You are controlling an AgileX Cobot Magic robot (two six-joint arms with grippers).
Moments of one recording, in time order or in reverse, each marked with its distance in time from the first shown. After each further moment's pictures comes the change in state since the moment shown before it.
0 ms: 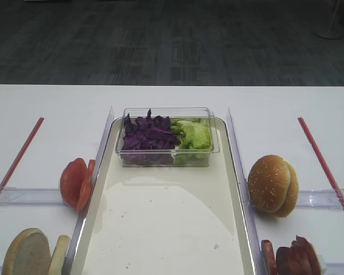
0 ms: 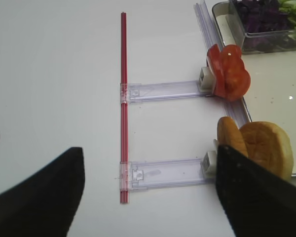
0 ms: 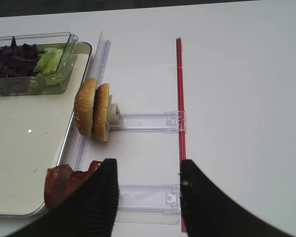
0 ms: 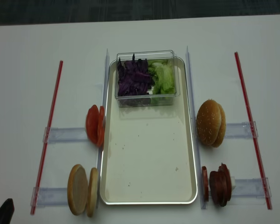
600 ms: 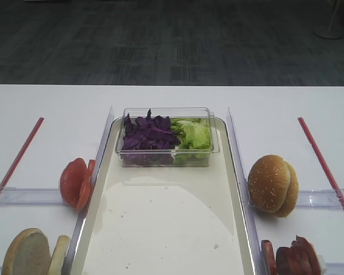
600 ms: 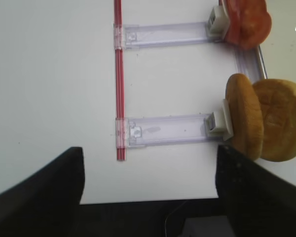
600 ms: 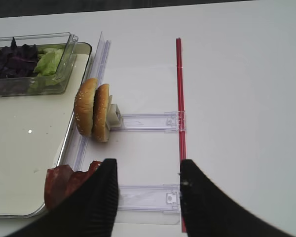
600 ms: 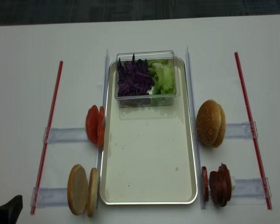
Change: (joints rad) left arm 0.000 0.243 0.000 0.000 0.000 0.000; right arm 0.000 0.000 0.000 0.000 -0.002 0.006
